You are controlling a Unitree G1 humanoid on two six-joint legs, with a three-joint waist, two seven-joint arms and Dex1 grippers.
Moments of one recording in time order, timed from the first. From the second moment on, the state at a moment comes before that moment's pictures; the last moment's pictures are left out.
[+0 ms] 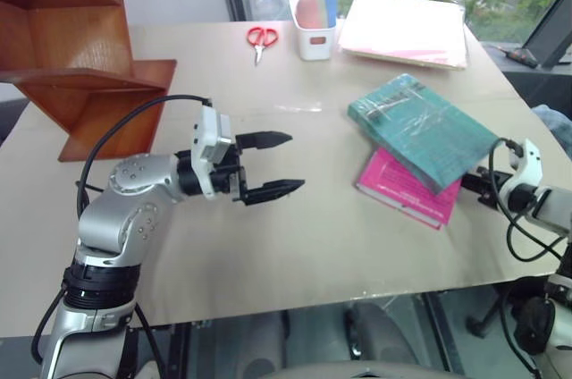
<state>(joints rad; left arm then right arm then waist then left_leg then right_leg) -0.38 0.68 0.07 -0.27 -0.63 0.45 -1.12 -0.50 -0.48 -0.62 0.10 0.57 1.35 0.26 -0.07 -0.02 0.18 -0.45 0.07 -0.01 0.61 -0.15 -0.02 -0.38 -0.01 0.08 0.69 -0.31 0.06</state>
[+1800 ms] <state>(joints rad) -0.29 0.73 0.15 -0.39 -0.68 0.50 -1.01 -0.86 -0.43 -0.32 0.93 0.32 0.45 0.57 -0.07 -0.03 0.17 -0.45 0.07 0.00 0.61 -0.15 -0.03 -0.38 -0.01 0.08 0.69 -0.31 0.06</state>
